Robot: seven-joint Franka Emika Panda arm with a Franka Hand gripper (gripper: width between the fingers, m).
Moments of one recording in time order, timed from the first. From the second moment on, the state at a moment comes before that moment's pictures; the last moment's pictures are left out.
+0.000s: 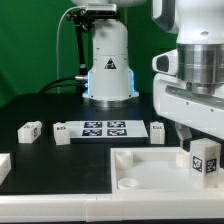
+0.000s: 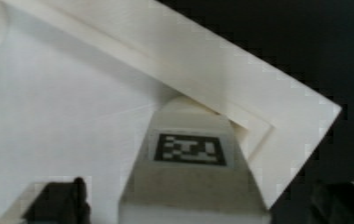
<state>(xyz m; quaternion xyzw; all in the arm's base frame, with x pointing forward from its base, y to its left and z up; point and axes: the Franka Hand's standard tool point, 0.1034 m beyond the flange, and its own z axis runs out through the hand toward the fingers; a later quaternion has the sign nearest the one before) 0.627 0.122 0.069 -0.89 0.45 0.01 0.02</state>
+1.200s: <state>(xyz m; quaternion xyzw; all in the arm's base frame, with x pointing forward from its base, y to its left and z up) 0.627 0.120 0.069 -0.99 -0.13 0.00 0.01</state>
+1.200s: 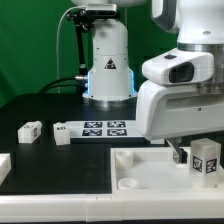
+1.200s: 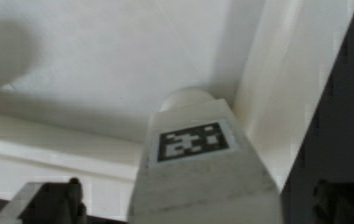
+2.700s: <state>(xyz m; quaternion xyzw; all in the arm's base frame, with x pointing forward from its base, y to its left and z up) 0.627 0.123 0.068 -0.89 0.46 0.01 0.02</state>
